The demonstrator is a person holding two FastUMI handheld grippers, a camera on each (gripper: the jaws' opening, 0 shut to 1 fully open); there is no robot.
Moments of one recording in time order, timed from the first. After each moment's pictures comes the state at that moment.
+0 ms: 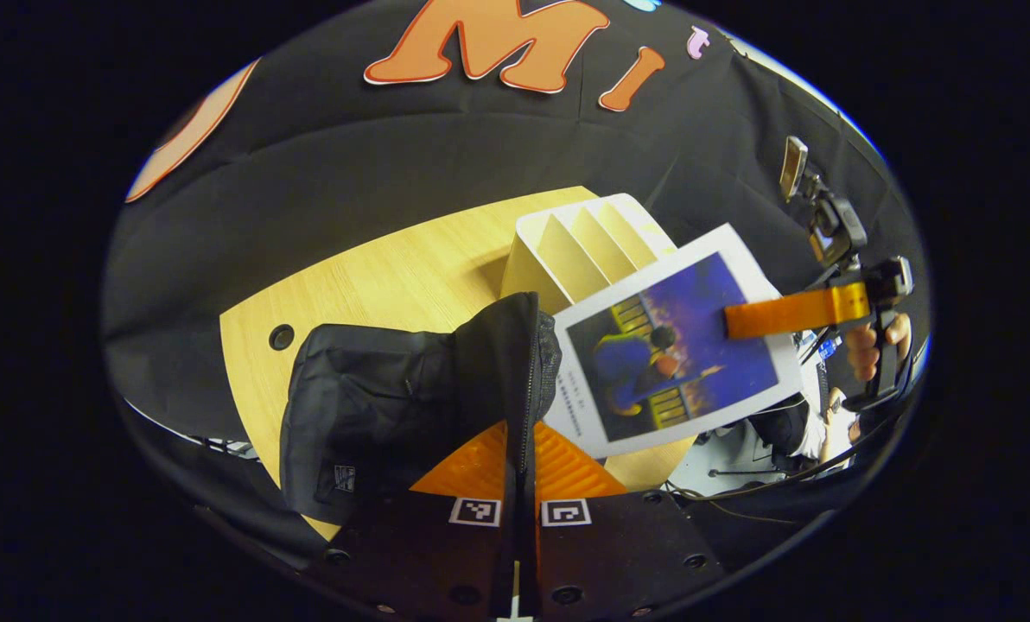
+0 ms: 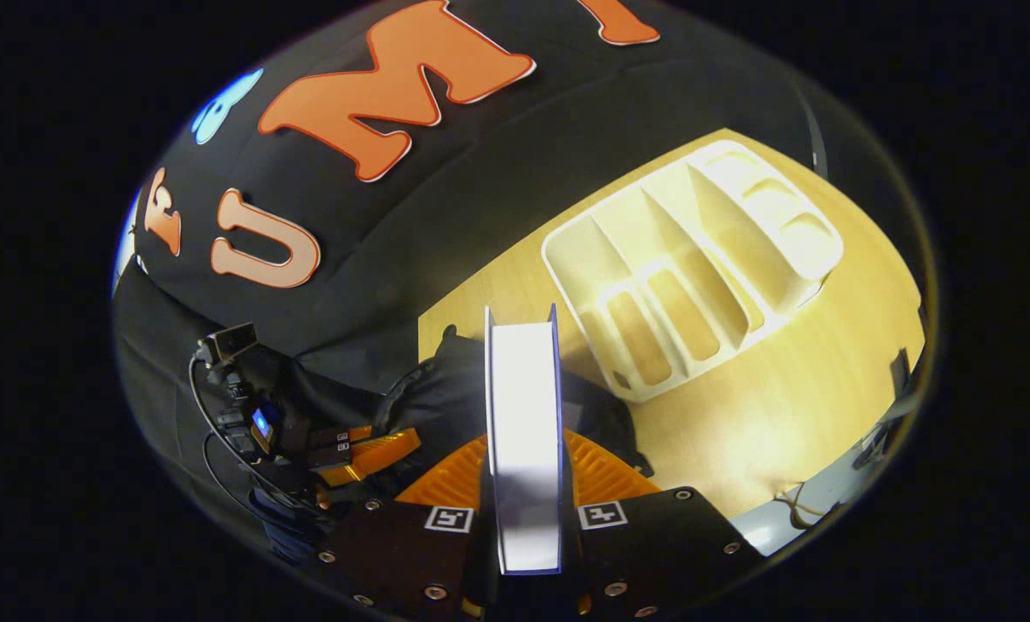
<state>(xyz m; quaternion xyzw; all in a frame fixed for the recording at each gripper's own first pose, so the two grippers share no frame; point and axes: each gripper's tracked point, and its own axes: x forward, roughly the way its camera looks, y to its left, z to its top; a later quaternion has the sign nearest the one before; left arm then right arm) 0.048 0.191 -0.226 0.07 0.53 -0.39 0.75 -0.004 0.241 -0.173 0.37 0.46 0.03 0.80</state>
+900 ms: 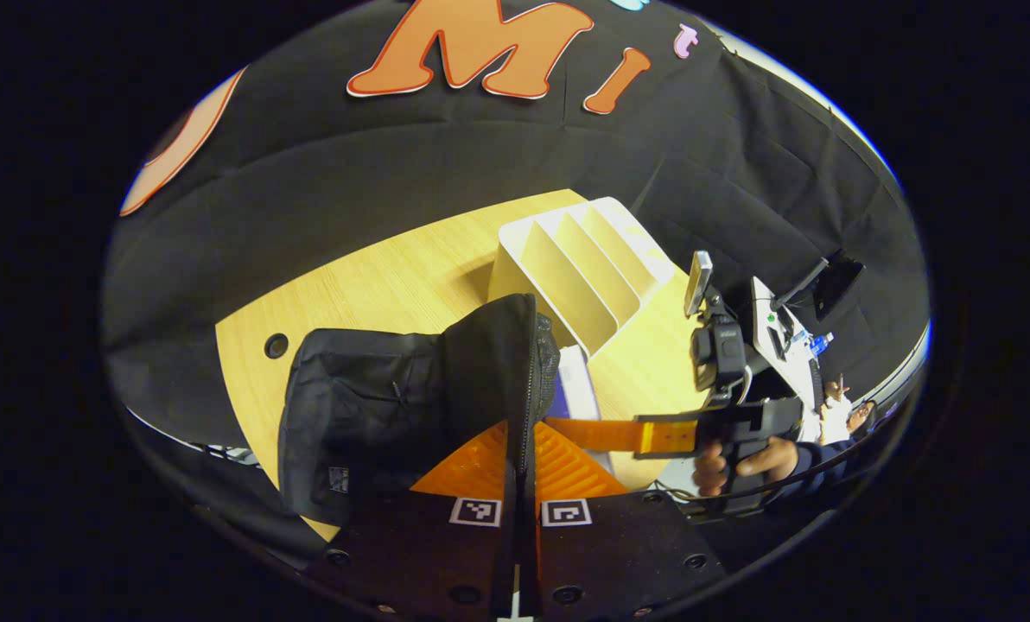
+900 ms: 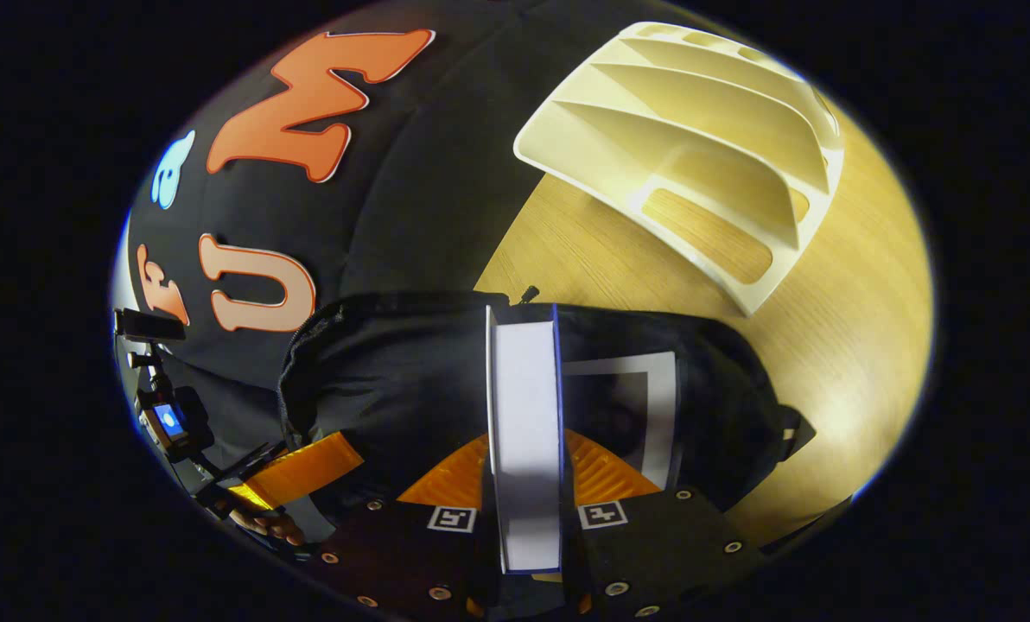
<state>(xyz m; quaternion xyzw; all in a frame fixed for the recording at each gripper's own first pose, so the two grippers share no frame) 0.036 0.179 -0.212 0.06 0.52 -0.40 0.75 0.030 0.357 -0.273 0.53 0.40 0.03 0.75</state>
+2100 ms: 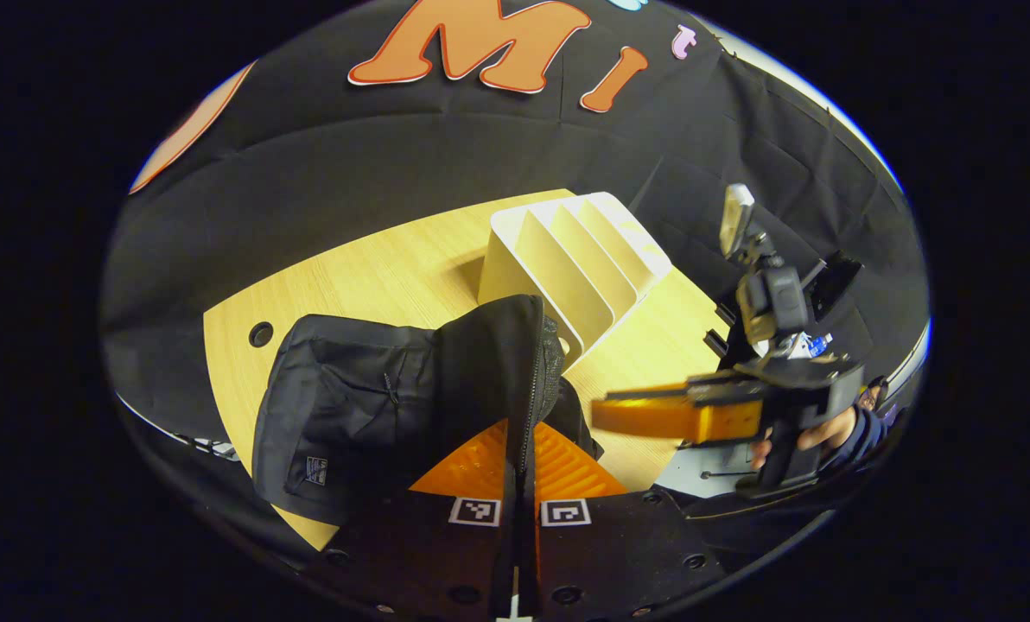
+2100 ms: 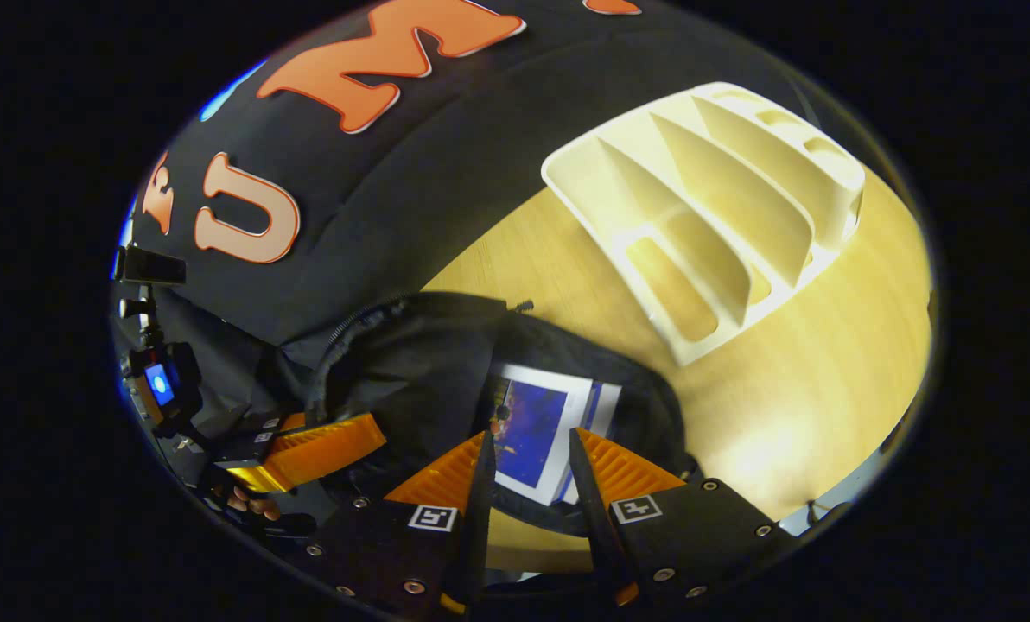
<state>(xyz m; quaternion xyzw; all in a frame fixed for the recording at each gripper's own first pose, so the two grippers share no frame) 0.015 0.174 -0.238 0.05 0.52 -0.40 0.75 0.013 0.286 -0.240 0.34 0.44 0.02 0.83</state>
